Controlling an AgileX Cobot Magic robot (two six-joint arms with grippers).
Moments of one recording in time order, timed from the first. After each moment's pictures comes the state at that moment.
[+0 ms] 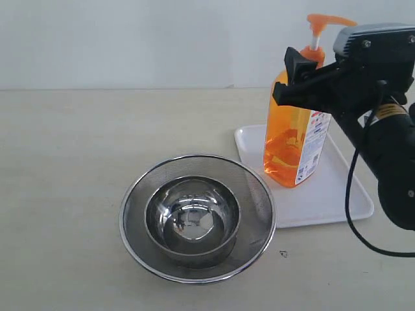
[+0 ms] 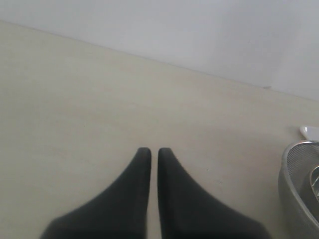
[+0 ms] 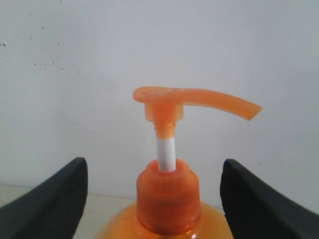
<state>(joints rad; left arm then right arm) -0.05 0.00 0.00 0.16 0.33 -0.40 0.51 1.62 -0.56 0.30 -1.12 -0.12</state>
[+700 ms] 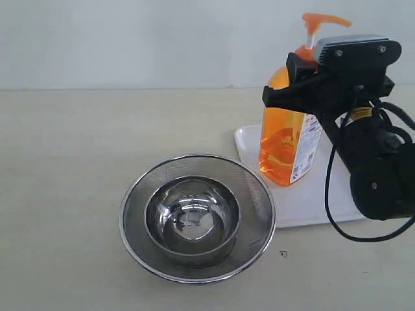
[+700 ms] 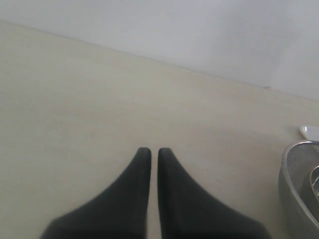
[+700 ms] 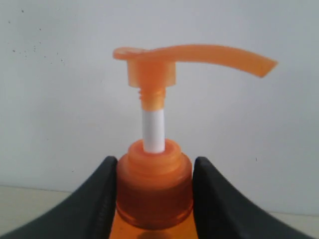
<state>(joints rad) -0.05 0.00 0.00 0.16 0.33 -0.40 0.51 1.76 -0.64 0.33 -1.18 -0.13</state>
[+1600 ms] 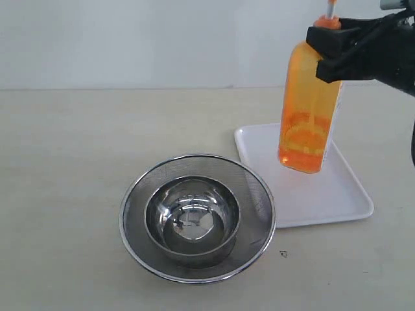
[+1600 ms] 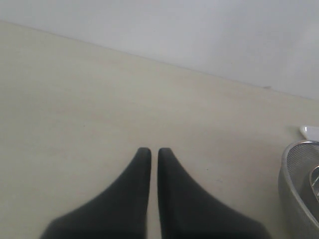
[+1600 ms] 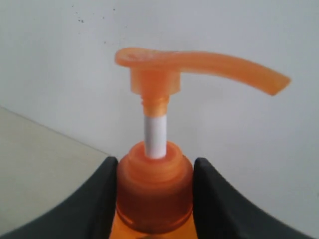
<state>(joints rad) -0.05 0.00 0.00 0.16 0.33 -0.40 0.08 1.52 -0.74 -0.71 -0.84 0.47</state>
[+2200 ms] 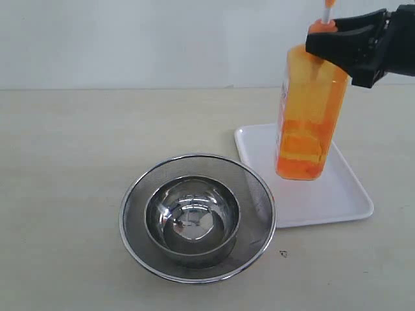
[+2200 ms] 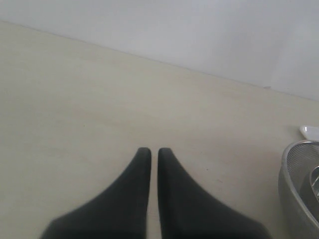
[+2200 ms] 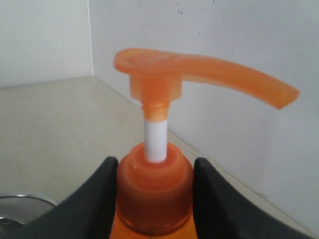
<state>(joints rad) -0.05 0.00 0.00 0.16 0.33 -0.40 -0.11 1.63 -0.93 -1.33 -1.14 0.85</state>
